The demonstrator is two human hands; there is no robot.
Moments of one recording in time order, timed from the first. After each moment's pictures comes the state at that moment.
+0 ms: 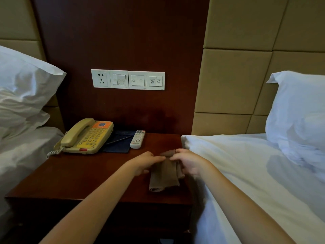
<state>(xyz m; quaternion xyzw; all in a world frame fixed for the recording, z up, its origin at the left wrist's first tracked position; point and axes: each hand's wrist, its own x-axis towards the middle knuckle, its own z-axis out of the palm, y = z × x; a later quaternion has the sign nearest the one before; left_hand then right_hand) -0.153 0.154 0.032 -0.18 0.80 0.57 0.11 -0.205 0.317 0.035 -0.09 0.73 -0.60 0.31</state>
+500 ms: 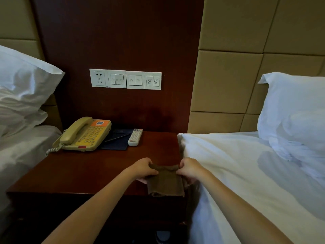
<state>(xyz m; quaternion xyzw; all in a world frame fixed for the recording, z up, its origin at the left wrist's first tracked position) -0.125 0.161 0.018 -0.15 0.87 0.44 0.14 -0.175 0.345 0.025 -0.15 0.94 -0.28 0.16</state>
